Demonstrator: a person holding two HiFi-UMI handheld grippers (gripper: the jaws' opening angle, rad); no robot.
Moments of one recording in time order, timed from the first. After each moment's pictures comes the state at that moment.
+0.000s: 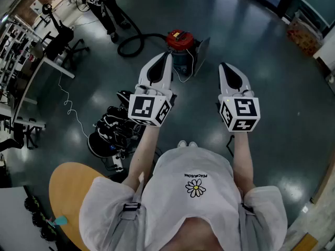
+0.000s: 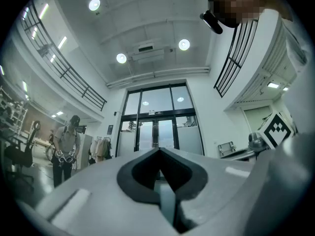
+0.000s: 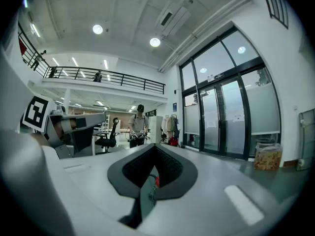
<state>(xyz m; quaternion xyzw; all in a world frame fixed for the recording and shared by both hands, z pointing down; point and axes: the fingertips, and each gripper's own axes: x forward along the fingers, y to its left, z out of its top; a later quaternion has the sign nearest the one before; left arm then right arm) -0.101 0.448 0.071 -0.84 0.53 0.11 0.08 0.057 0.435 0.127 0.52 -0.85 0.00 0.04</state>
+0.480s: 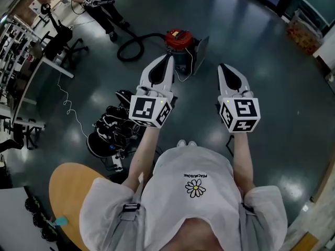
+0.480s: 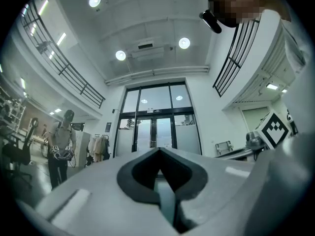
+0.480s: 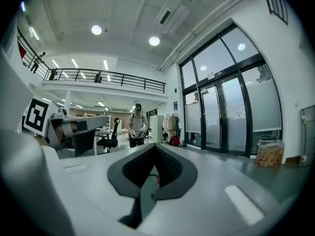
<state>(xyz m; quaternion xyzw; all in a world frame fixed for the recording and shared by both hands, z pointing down) -0.092 0.445 0.084 -0.84 0.52 0.10 0.07 0.058 0.434 0.136 0.51 -0.86 0.01 0.04</state>
